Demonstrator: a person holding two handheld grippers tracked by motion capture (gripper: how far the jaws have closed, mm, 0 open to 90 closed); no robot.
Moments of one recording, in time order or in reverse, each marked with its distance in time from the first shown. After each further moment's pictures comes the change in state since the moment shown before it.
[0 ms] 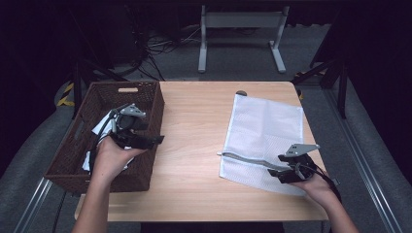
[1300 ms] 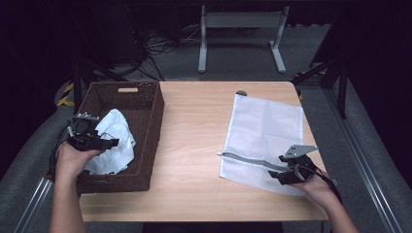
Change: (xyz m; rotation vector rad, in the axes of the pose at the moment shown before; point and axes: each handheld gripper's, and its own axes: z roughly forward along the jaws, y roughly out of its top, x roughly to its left) left arm 0.118 -0.086 -0.006 0.124 0.205 -0.255; right arm 0.001 -0.003 0.002 0.023 -0.012 -0.021
